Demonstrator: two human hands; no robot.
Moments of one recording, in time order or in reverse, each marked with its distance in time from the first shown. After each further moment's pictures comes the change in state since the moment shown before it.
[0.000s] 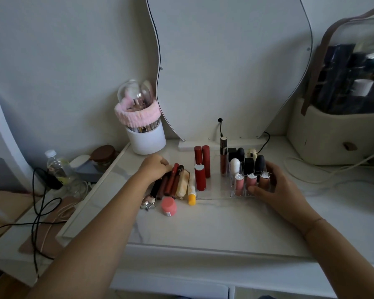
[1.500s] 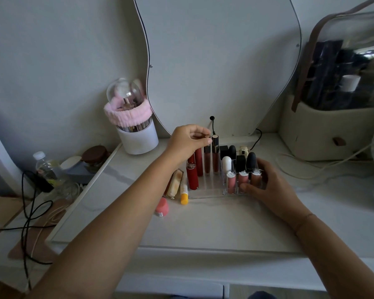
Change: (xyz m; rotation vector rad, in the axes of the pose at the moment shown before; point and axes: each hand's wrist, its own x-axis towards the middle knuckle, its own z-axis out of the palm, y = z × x) left_hand -0.033 0.119 0.016 -0.491 -0.031 0.454; right_hand -0.001 -0.002 -0.001 0.021 -0.022 0.006
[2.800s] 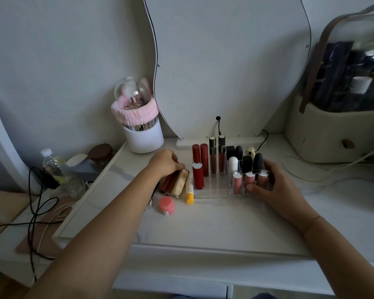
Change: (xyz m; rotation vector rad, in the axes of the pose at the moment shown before) left_hand -0.008 -0.077 -0.045 0.689 -0.050 -0.411; right_hand 0.000 -0.001 0.000 -0.020 0.007 0.008
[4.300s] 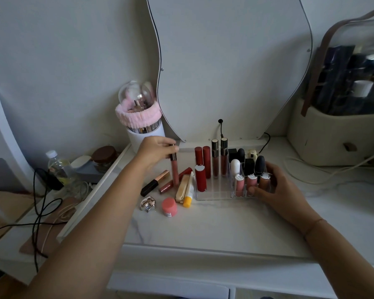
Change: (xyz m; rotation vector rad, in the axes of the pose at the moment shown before) left_hand -0.013 -0.001 -0.043 -0.759 0.072 0.057; right_hand 0.000 0.000 0.000 0.006 0.003 -0.005
